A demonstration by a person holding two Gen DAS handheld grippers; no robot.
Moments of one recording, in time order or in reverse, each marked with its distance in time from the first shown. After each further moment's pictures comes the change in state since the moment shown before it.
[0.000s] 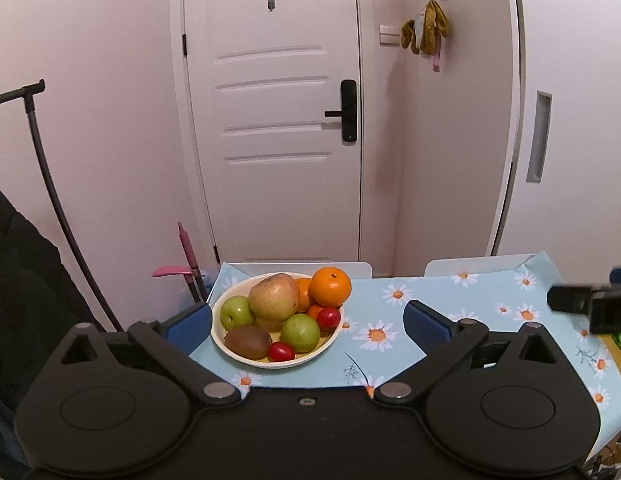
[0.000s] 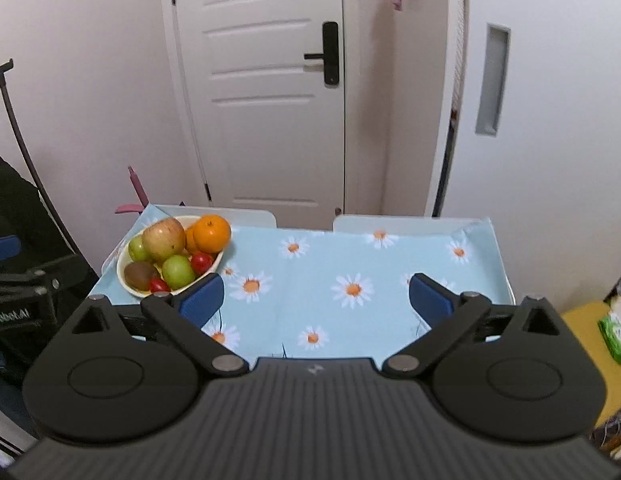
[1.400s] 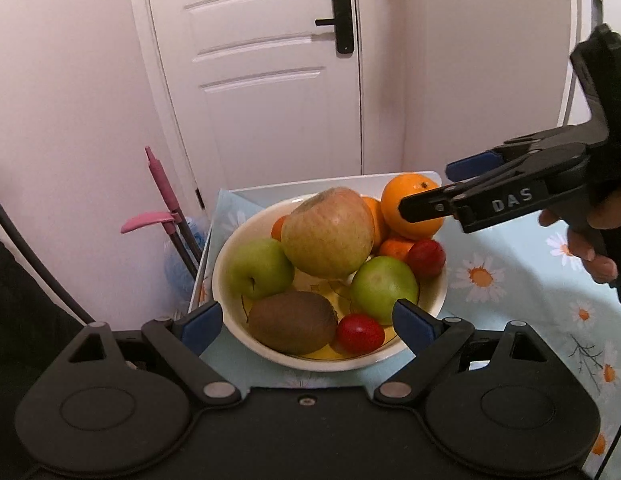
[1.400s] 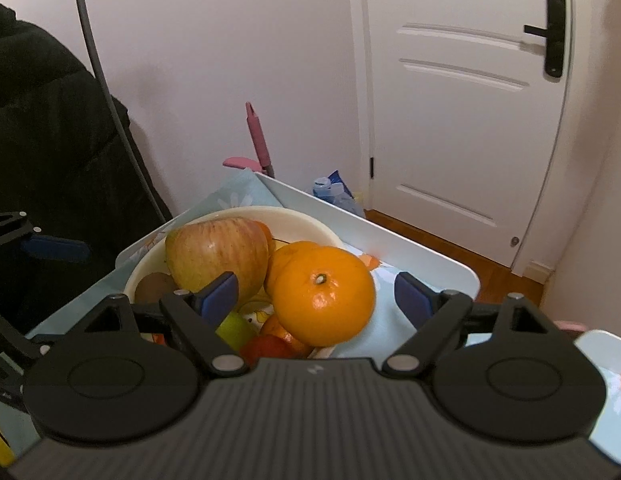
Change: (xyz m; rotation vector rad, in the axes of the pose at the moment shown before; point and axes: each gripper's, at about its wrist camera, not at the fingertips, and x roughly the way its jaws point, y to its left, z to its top) left arm 0.188 0.077 -0.037 0.103 0.203 -0.065; right arm 0.278 0.096 0.042 -0.314 0.052 0.516
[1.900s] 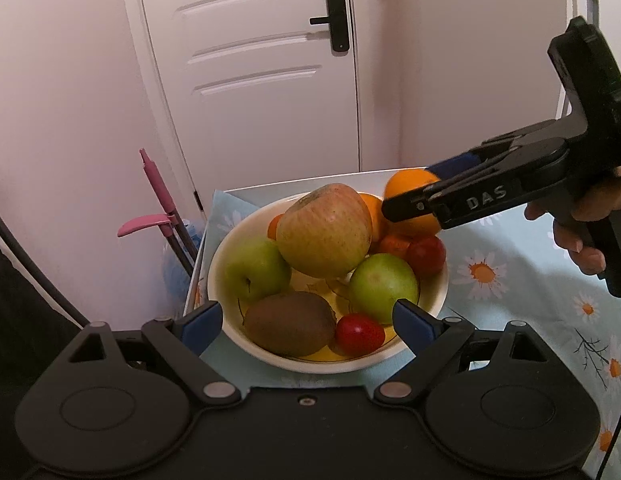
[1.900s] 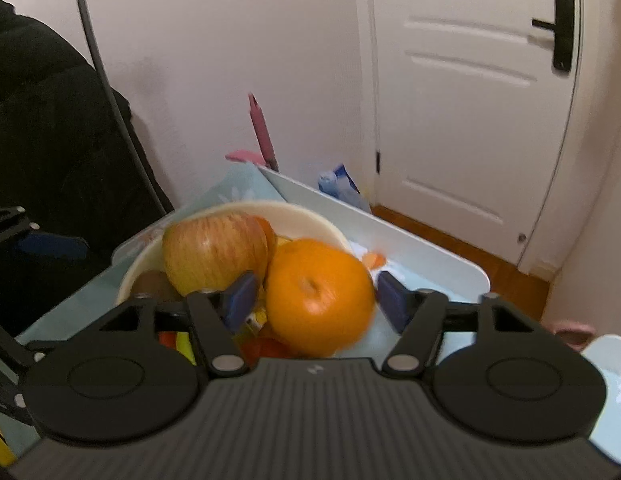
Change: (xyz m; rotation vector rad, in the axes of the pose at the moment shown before) left arm 0.008 -0.003 -0.003 0.019 0.003 0.000; right arm 0.022 -0.006 0.000 -0.018 0.009 0.049
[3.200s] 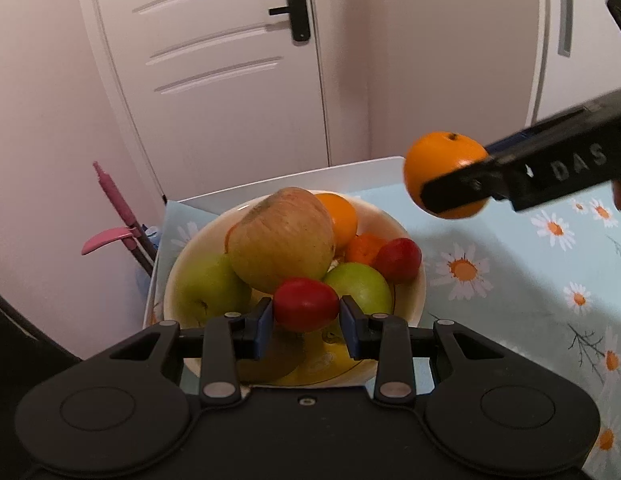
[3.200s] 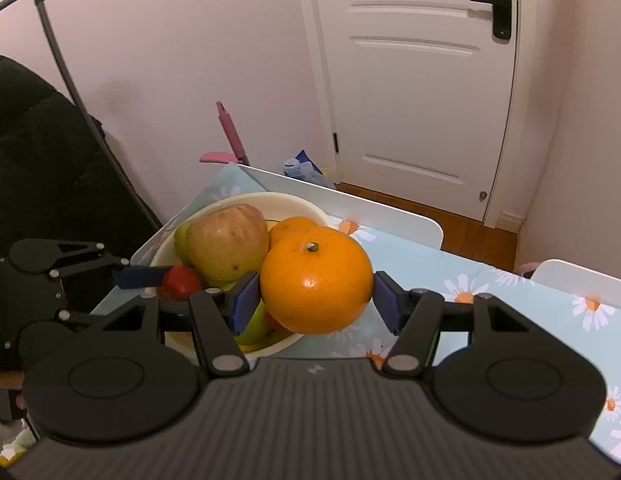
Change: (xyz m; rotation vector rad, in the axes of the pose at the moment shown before) left arm 0.026 -0.012 0.013 0.096 0.026 -0.096; right arm -0.053 0.021 0.004 0.161 0.068 -0.142
